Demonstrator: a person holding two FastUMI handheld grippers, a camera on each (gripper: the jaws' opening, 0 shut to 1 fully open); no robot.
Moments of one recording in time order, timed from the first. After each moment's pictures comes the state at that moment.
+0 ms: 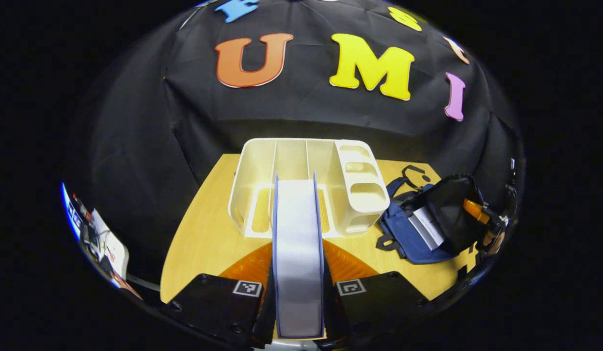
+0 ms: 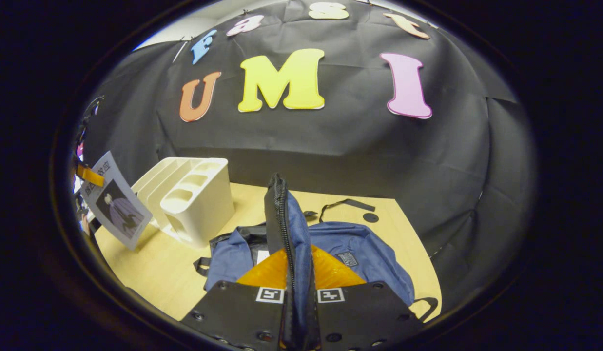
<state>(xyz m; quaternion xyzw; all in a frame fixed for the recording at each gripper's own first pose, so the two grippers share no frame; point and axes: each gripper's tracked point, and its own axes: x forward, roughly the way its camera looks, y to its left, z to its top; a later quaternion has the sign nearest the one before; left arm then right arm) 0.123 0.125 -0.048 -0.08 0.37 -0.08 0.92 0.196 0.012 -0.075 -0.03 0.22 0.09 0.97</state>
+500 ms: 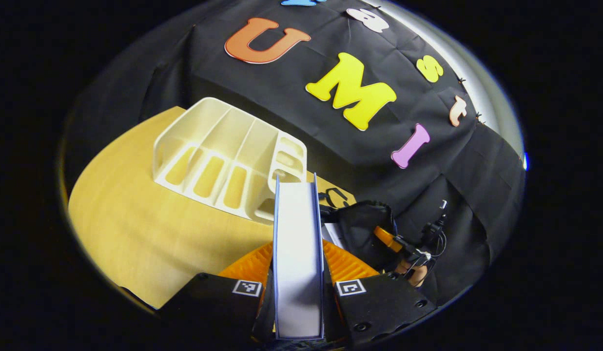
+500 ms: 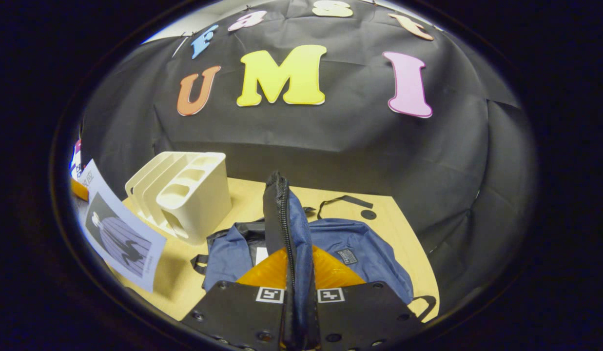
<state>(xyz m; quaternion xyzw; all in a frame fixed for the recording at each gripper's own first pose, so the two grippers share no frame) 0.076 0.010 -0.041 -0.33 0.34 -0.22 0.86 0.194 0.014 -0.076 -0.05 0.23 0.07 0.97</state>
